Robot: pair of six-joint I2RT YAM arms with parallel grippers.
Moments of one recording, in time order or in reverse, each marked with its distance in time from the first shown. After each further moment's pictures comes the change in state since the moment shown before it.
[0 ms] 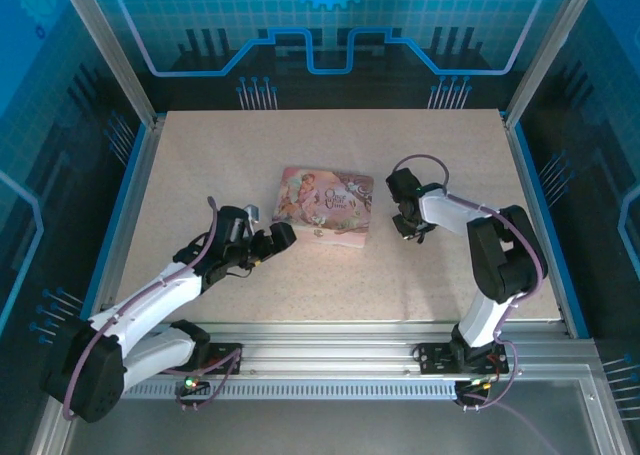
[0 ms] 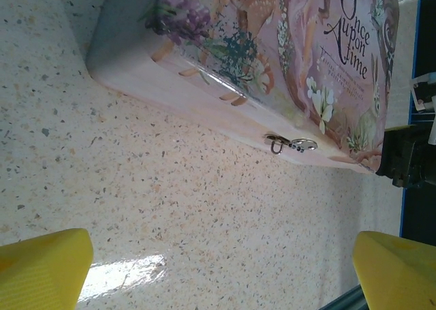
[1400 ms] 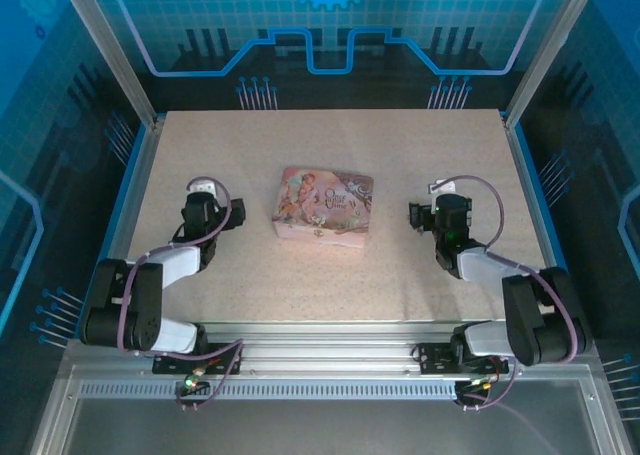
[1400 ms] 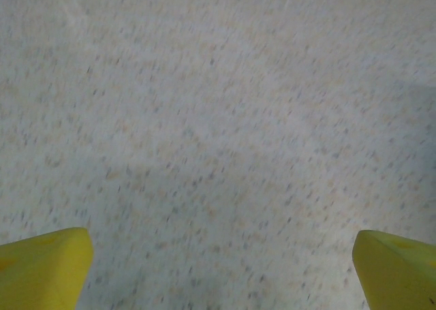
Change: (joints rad) left arm 0.387 0.370 -0.061 0.636 -0.420 0.723; right arm -0.180 -0.382 -0.593 1.078 -0.064 -0.063
